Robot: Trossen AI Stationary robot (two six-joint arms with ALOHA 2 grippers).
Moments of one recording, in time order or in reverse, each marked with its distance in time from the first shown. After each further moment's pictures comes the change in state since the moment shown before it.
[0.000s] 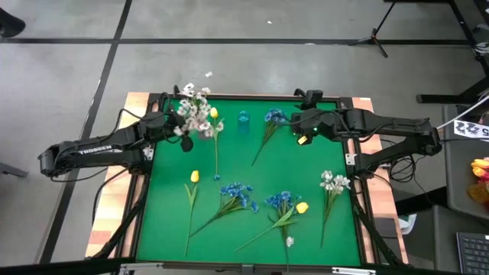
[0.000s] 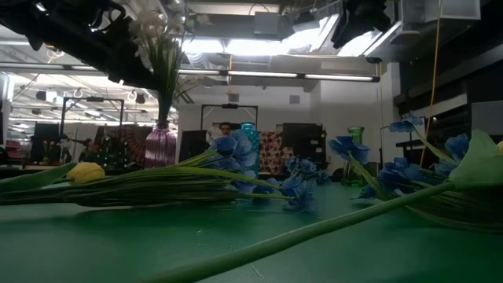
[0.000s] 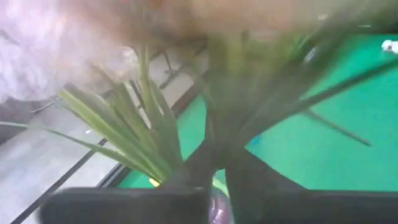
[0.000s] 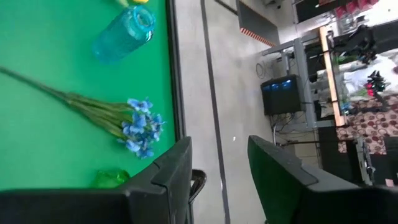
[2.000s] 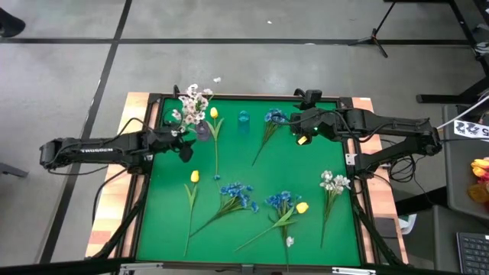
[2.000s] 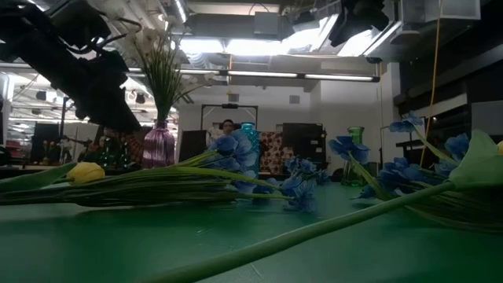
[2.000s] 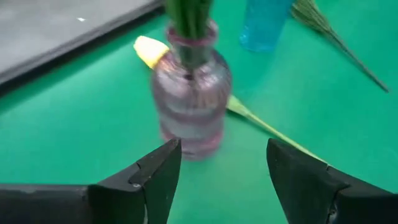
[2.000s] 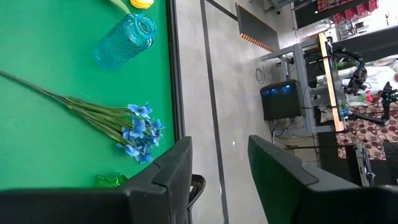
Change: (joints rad) left arm -0.171 -0.020 -0.109 -0.243 -0.161 -0.510; right arm 0.000 0.000 0.001 0.014 -0.009 -0.018
